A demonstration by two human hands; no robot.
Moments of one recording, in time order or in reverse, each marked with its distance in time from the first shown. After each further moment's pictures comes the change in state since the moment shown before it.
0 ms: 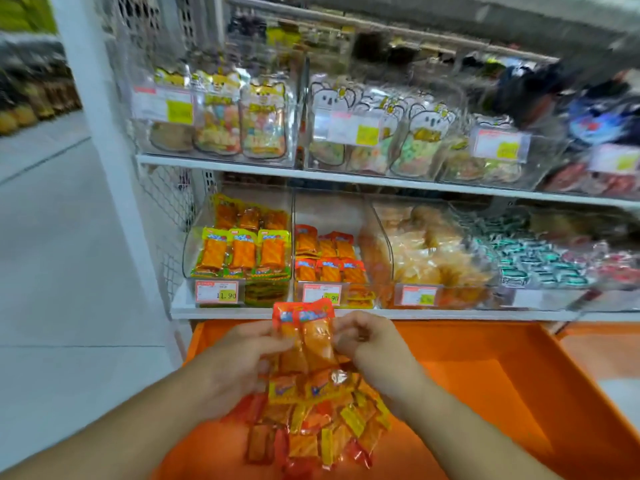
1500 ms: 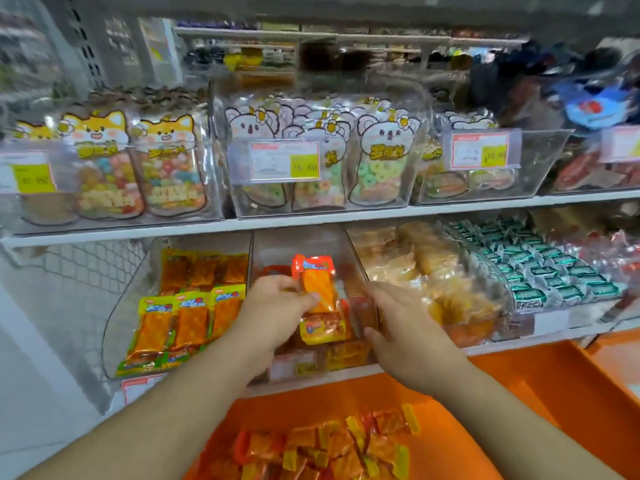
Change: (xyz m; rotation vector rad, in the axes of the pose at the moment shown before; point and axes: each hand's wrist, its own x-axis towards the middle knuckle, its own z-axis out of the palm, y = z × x) left_hand 0.150 0.115 0.071 0.321 0.361 0.296; right_hand 0.101 -0.031 -0.104 -0.861 0.123 -0.350
